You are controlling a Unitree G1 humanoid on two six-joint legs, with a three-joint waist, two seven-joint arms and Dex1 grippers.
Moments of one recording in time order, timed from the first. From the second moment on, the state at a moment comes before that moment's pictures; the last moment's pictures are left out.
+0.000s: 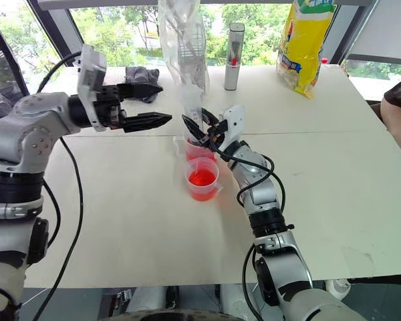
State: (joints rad) left arm -0.86 0.64 0.00 0.03 -0.59 0.64 -1.06; right arm -0.60 -0.09 0.06 0.25 0.23 -0.02 0.56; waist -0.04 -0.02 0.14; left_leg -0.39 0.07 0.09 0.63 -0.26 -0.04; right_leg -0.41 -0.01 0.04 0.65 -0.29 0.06
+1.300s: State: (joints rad) left arm -0.99 0.55 -0.04 0.21 -0.50 0.62 -1.14; right arm -0.60 -0.10 0.06 0.25 0.21 -0.02 0.58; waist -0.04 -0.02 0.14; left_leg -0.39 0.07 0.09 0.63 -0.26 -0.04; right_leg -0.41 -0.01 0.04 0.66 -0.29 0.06
